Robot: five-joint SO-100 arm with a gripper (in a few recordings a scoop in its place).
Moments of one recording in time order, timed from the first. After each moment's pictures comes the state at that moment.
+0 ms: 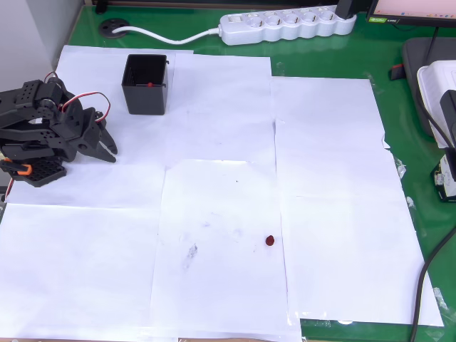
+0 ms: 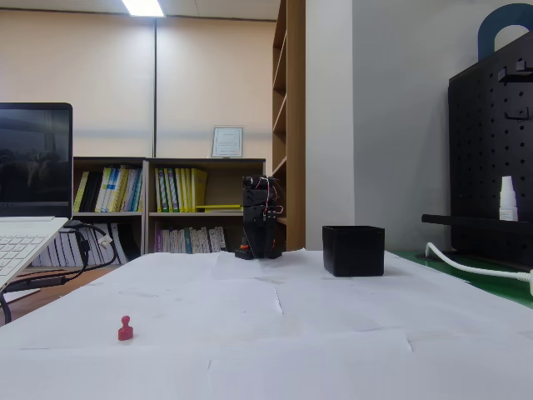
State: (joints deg) arm 5.1 -9.8 6.9 83.3 -88.7
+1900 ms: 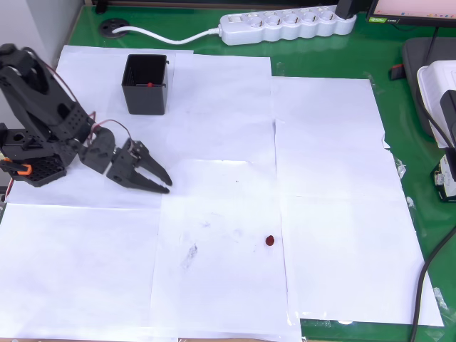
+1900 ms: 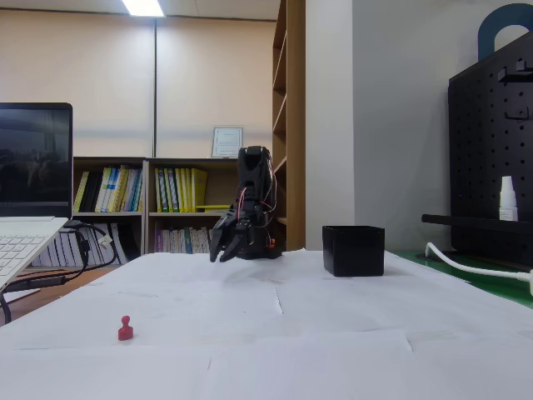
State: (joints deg) arm 25.8 85.7 19.4 -46.8 -89.2
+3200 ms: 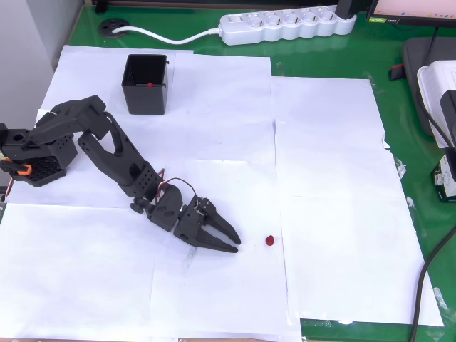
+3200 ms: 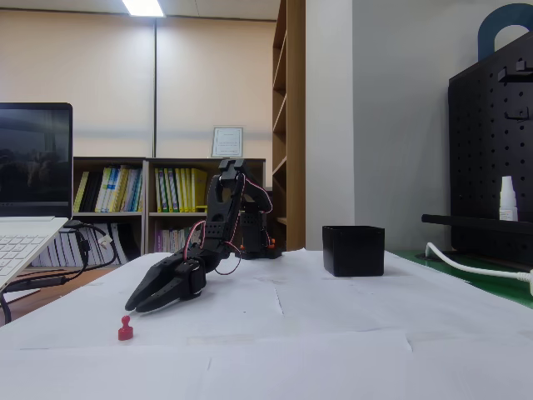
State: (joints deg) arm 28.5 141.9 84.6 -47.7 -92.0
